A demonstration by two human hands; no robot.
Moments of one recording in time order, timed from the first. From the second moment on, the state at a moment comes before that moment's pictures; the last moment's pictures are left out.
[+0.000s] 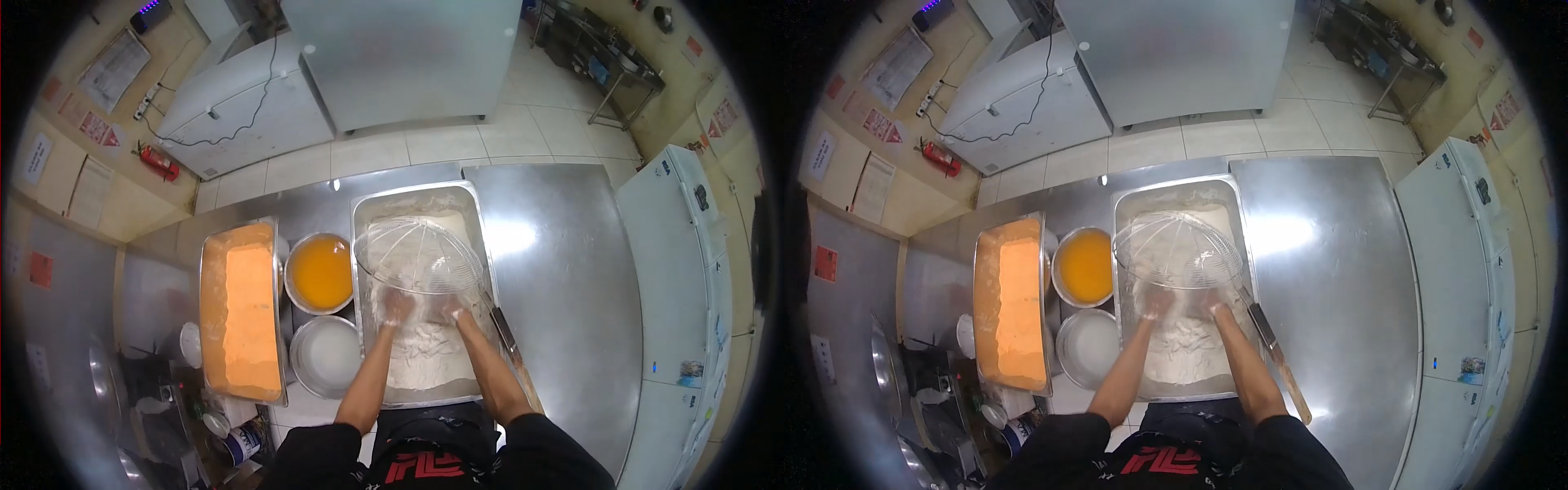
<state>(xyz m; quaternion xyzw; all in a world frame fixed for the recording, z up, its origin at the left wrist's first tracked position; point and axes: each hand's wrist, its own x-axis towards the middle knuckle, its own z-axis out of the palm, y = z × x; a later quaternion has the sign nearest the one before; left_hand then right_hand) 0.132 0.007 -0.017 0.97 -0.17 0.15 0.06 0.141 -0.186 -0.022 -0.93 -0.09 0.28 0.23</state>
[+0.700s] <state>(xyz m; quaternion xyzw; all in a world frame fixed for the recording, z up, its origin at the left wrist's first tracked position) 0.087 -0.004 0.022 0.98 -0.04 -0.18 0.12 0.200 -0.208 -0.001 -0.95 -0.01 0.21 0.23</state>
